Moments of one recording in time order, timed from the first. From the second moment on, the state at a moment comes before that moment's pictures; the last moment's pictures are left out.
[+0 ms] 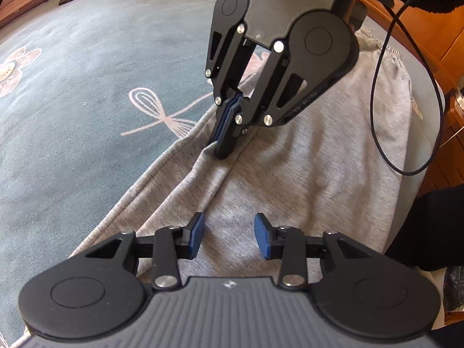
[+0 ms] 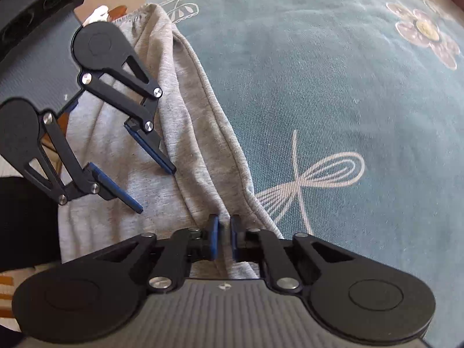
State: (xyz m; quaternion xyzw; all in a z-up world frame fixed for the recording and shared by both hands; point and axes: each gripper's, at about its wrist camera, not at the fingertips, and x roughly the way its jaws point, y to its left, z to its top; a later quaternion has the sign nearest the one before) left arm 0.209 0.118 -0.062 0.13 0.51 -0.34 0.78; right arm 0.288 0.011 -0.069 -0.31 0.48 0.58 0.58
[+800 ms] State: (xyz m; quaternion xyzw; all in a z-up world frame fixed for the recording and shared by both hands) left arm 0.231 0.165 -0.046 0.05 0.54 -0.33 0.77; right arm 0.268 0.010 -0.056 -0.30 0.47 0.57 0.60
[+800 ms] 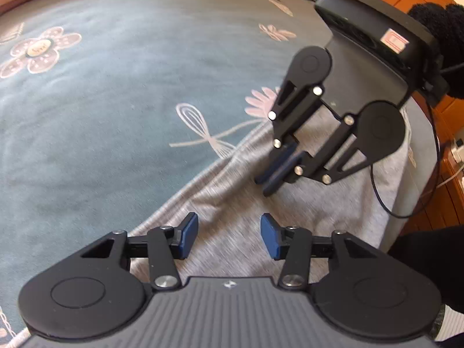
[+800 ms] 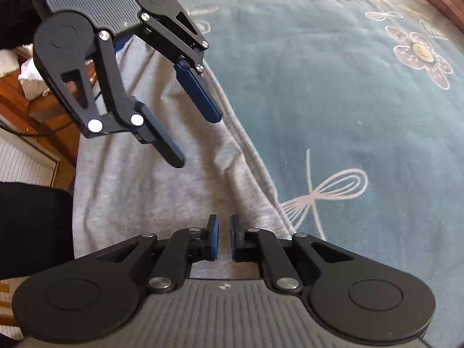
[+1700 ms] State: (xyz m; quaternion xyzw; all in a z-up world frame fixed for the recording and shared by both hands) left arm 0.243 0.259 -0.054 0.01 0.51 -0.12 0.85; right arm 0.267 0.053 -0.058 -0.22 0.48 0.49 0.69
